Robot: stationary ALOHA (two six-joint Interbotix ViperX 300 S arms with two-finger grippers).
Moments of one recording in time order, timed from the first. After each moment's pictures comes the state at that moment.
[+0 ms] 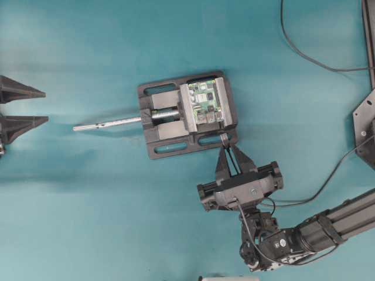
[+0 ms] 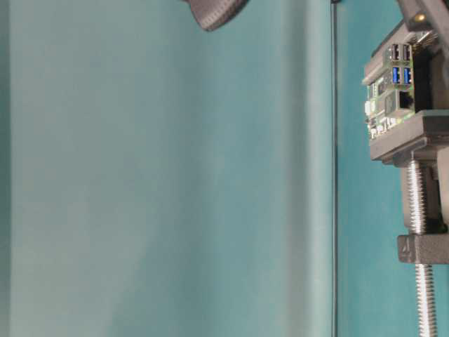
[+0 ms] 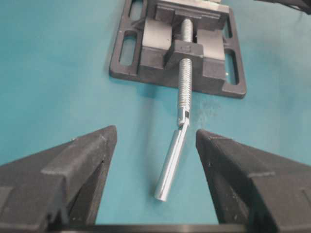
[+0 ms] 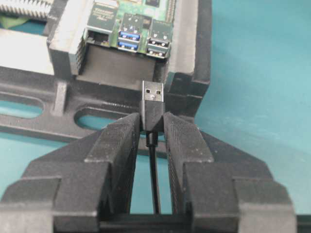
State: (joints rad) left arm 0.16 -1.18 1.58 -0.08 -0.10 -0.09; right arm 0.60 0.54 0.29 2.06 -1.68 -0.82
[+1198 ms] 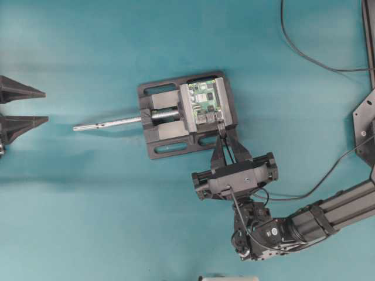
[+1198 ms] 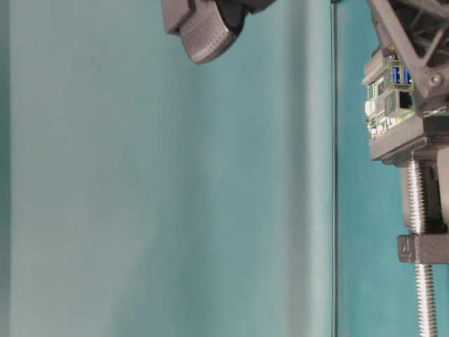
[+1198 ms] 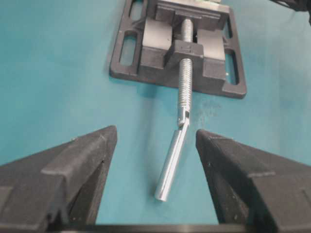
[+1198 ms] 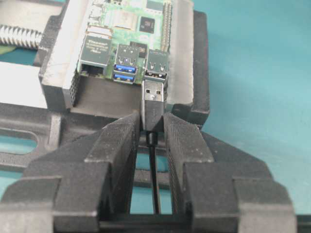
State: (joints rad) left arm 0.16 -1.18 1.58 -0.08 -0.10 -0.09; right arm 0.55 0.54 0.28 2.04 -1.68 -0.85
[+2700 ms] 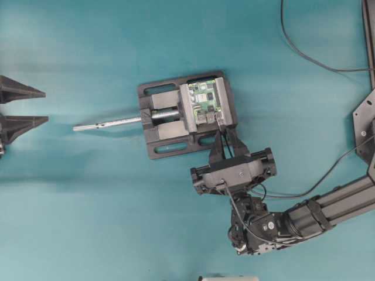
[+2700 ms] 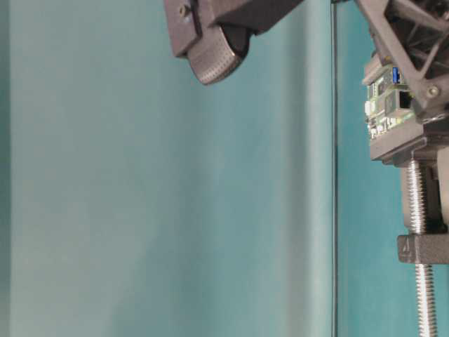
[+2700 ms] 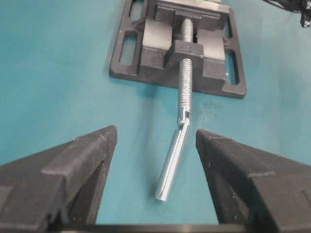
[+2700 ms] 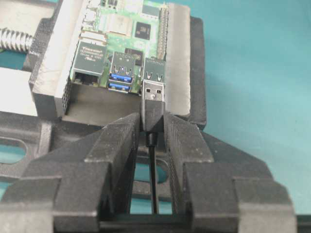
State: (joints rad) left arm 0.16 -1.18 1.58 -0.08 -0.10 -0.09; right arm 0.52 0.54 0.28 2.04 -1.67 -0.91
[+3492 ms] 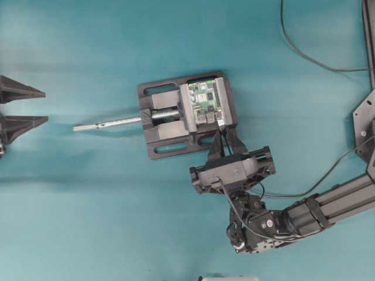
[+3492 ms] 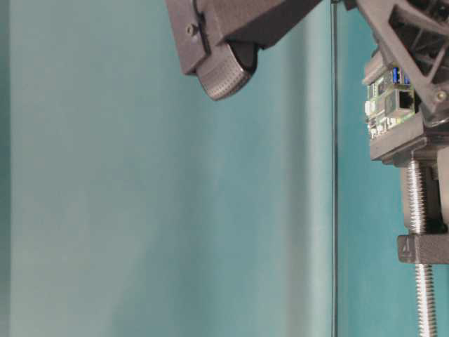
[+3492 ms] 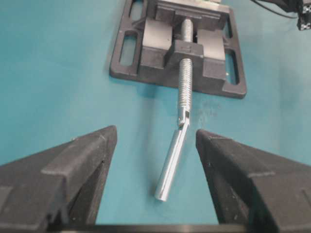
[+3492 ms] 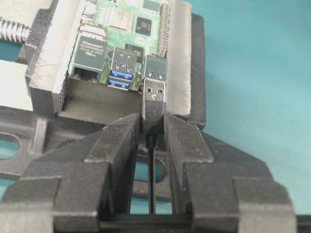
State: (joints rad) left arm 0.16 -1.18 1.58 -0.08 -0.10 -0.09; right arm 0.51 0.54 0.28 2.04 -1.65 -0.95
